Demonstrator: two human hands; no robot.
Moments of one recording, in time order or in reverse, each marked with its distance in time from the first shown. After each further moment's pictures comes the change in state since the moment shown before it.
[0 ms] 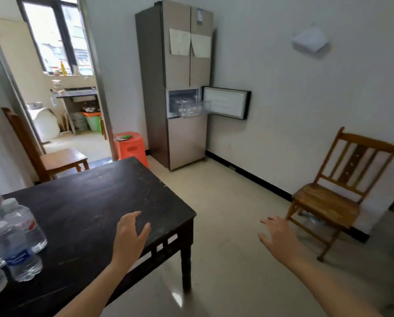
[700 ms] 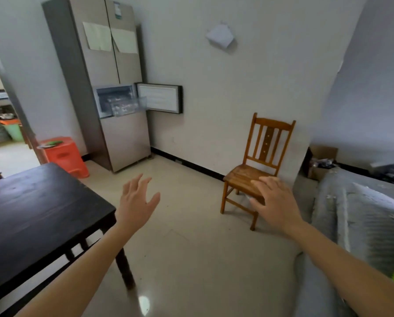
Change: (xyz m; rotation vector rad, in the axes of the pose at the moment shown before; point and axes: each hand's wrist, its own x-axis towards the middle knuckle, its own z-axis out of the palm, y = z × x) left_hand -0.090 0.268 0.144 0.119 -0.167 0.362; right_hand -0.114 0.206 -0.186 -0.107 0.150 0.080
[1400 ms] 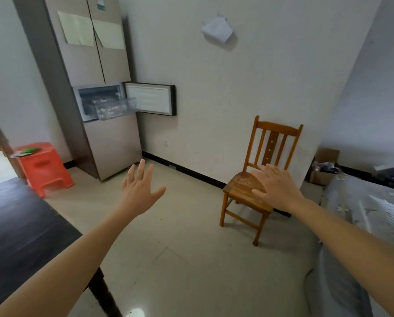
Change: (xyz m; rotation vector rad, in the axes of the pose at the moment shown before) left_hand 0.198 -0.029 0.081 0.251 -0.232 0.004; right_hand 0.195 0.057 0.061 -0.249 -0.271 -0.022
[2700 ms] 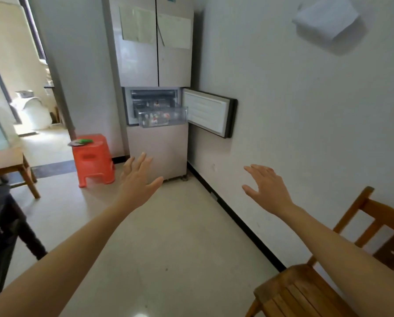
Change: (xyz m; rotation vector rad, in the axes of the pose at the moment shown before) left_hand 0.497 0.015 0.125 -0.038 0.334 -0.372; right_hand 0.626 0.126 0.110 0.305 0.159 -0.428
